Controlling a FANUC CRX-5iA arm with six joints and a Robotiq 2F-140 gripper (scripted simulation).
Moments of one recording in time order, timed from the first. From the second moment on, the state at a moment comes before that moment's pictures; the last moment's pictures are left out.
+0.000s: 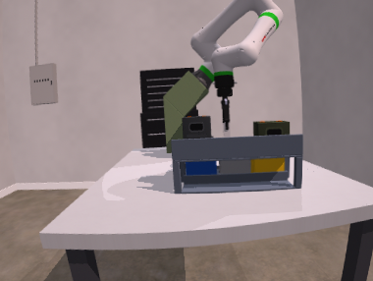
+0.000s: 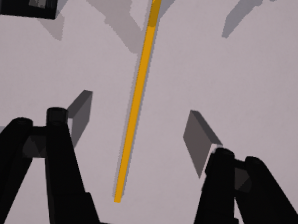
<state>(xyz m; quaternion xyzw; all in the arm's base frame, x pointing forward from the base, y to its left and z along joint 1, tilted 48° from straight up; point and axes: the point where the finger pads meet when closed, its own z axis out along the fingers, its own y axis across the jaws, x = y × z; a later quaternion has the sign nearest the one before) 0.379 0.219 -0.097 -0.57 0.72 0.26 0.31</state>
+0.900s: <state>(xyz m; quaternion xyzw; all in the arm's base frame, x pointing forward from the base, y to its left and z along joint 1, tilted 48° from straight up) 0.375 0.199 -0.078 -0.57 0.72 0.26 0.31</state>
